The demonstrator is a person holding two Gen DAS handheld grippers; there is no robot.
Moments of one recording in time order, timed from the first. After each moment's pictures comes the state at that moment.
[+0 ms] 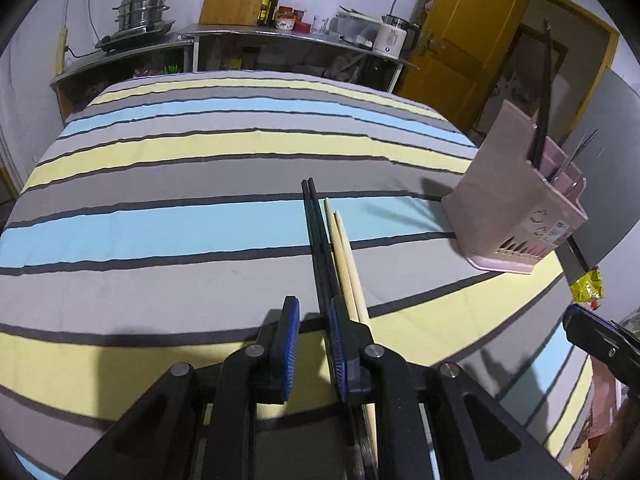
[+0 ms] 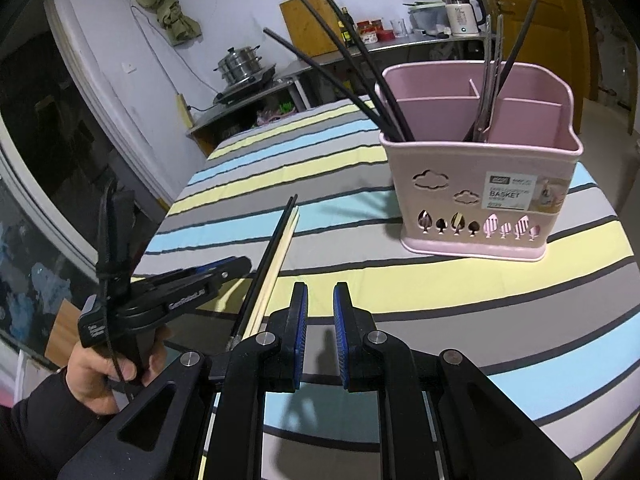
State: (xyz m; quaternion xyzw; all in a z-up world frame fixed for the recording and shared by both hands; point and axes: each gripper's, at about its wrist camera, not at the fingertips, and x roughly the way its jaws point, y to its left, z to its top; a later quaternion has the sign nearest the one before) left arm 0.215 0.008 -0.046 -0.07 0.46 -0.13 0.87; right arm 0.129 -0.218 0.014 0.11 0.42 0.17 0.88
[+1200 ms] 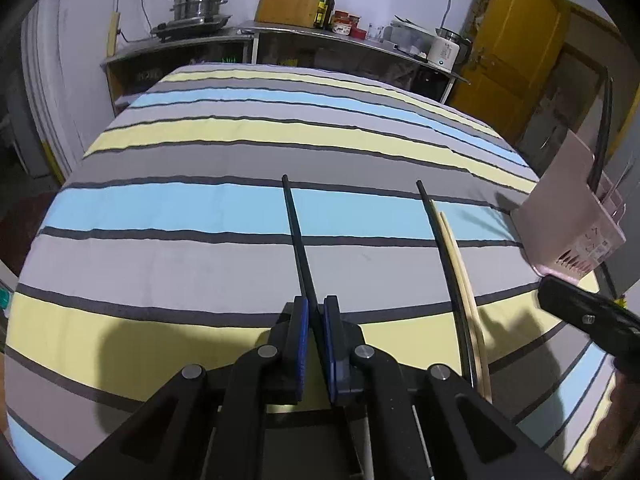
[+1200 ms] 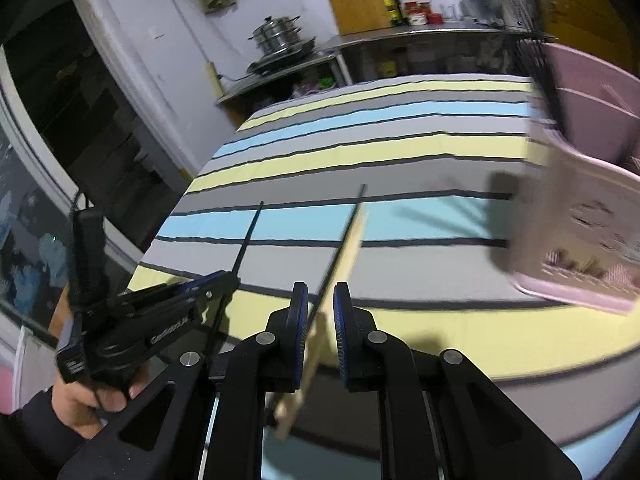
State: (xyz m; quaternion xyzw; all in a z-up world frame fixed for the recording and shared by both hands) left arm 0.203 0.080 -0.056 -0.09 0.46 -0.05 0.88; right arm 0.189 -0.137 -0.017 0.08 0.44 0.24 0.86
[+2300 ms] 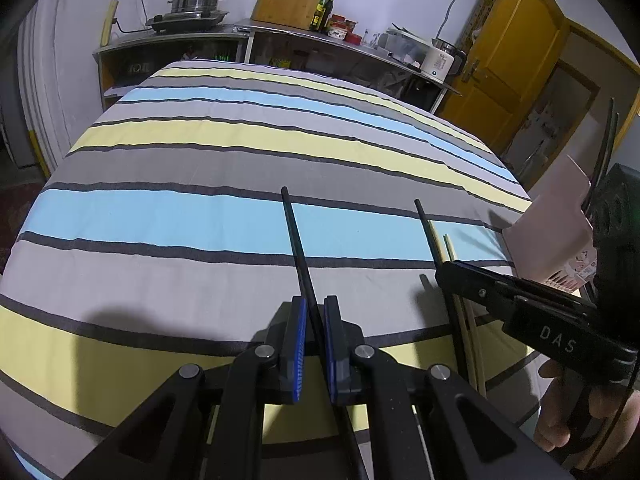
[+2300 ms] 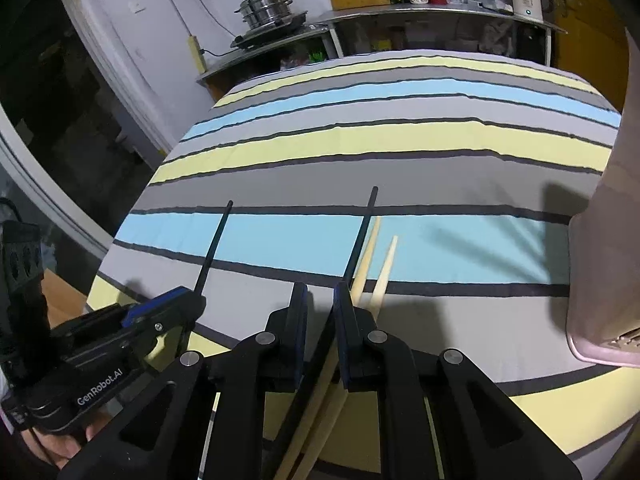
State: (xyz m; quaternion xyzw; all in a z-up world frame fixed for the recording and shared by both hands) left arm 0.217 0.088 -0.059 -0.12 0.45 -0.08 0.88; right arm 0.241 -0.106 -0.052 0.06 0.48 0.21 0.85
